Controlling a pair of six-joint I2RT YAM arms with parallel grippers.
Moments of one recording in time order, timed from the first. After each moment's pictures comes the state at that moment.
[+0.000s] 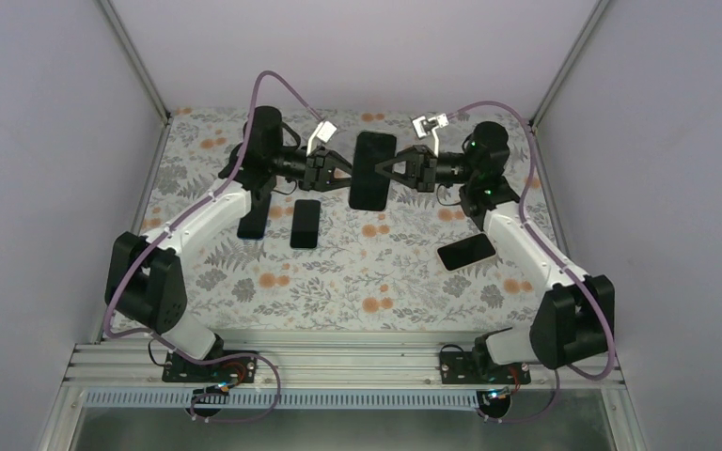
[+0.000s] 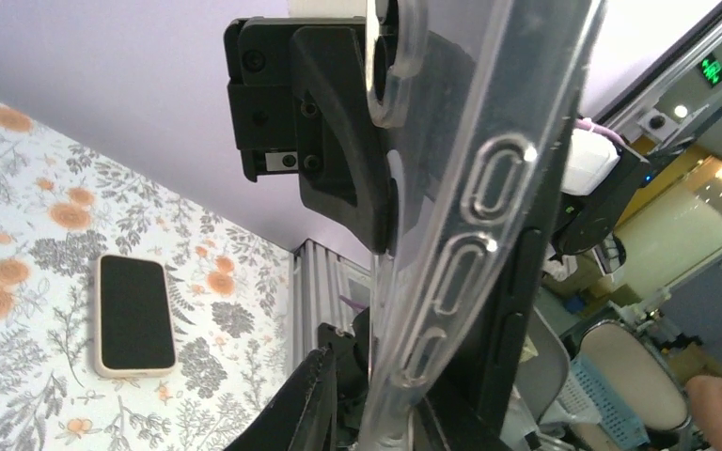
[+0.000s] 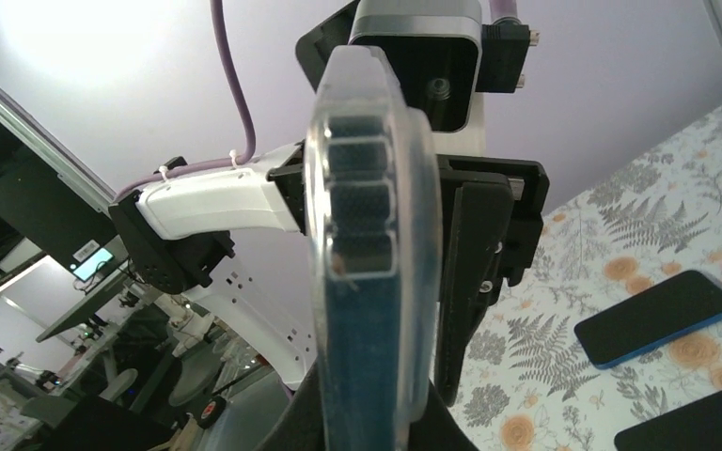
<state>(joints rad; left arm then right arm) -0.45 1.58 1.28 0.14 1.34 -0.52 0.31 1.37 1.07 0.40 -1.30 0.72</state>
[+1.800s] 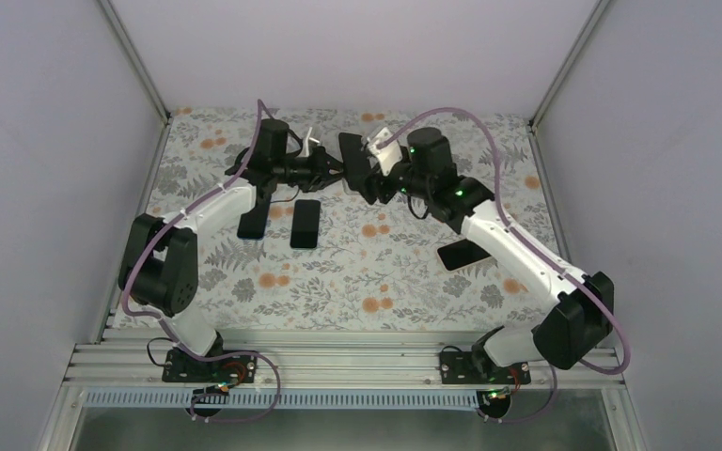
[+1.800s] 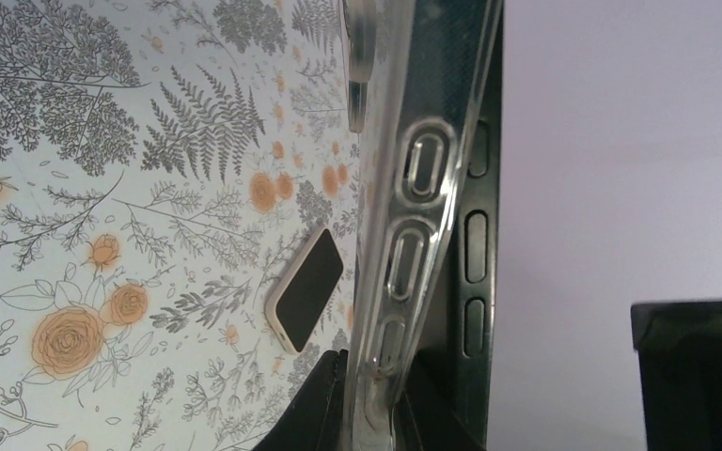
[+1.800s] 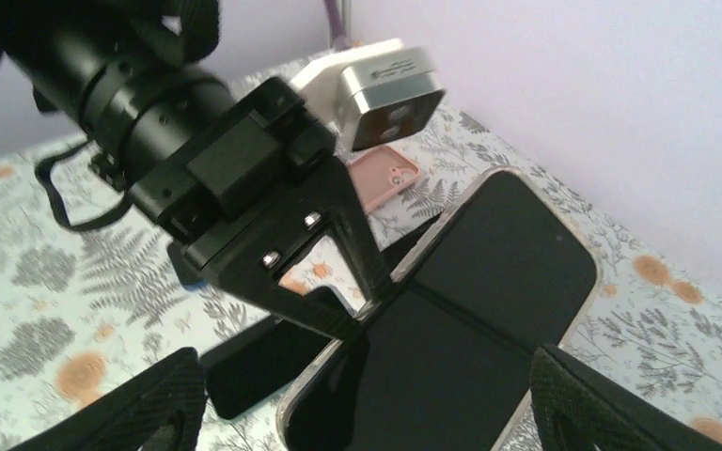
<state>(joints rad) -0.38 1.68 1.22 -0.02 0.86 -0.93 0.58 1.40 1.28 -0.31 -0.31 -0.17</state>
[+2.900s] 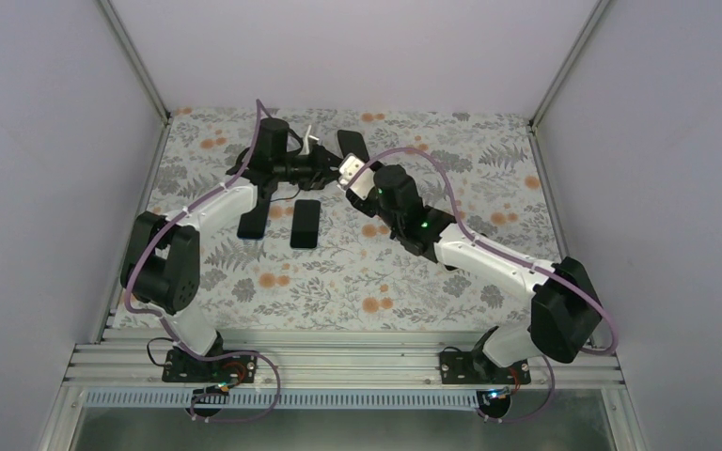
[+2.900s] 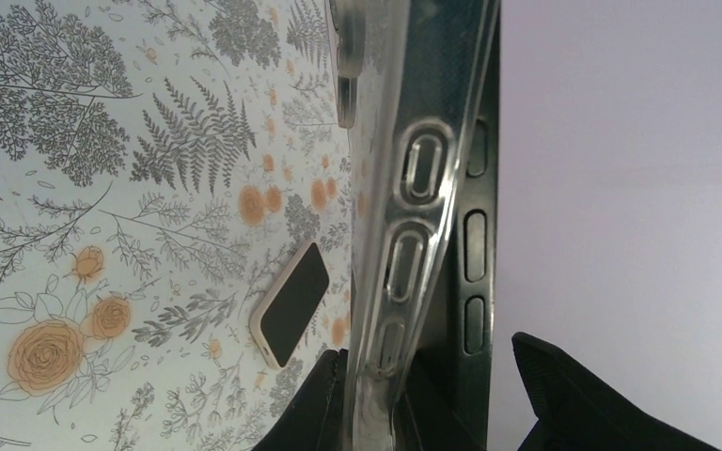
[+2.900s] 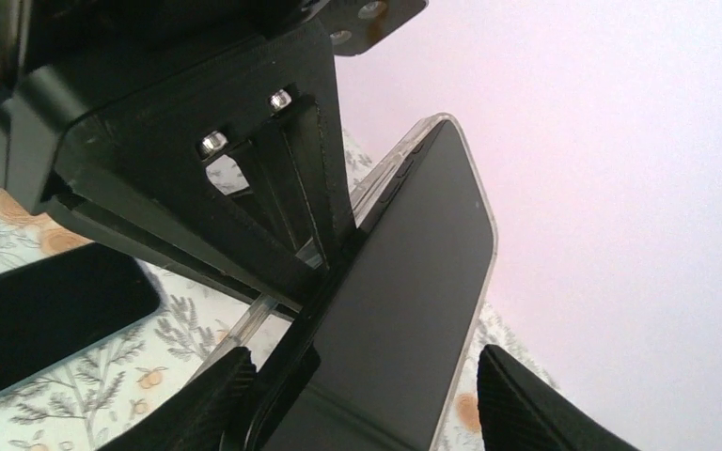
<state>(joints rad) -0.38 1.70 1.22 0.03 0.86 -1.01 0.79 1.45 1.05 0.03 0.31 -0.50</state>
